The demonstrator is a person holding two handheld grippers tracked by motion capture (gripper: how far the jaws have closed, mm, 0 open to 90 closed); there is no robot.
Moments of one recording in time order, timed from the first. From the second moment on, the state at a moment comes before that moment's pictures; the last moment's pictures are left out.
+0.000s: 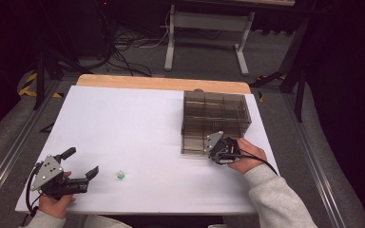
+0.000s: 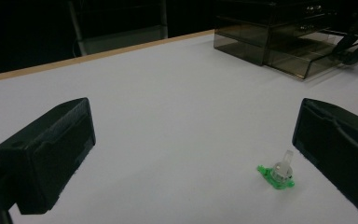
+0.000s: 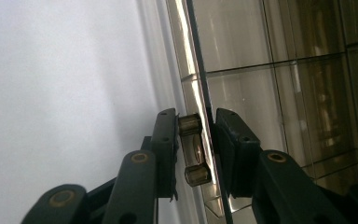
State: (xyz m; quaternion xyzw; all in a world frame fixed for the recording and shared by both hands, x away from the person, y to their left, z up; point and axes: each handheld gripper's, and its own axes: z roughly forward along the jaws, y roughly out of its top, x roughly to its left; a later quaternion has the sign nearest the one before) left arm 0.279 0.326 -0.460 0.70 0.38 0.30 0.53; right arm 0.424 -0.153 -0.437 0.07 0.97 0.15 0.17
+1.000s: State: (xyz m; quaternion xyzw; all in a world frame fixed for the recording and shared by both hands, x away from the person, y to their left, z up) left arm 0.280 0.325 -0.460 0.70 0.37 0.30 0.53; right arm 0.411 -0.164 -0.401 0.14 0.91 0.35 0.20
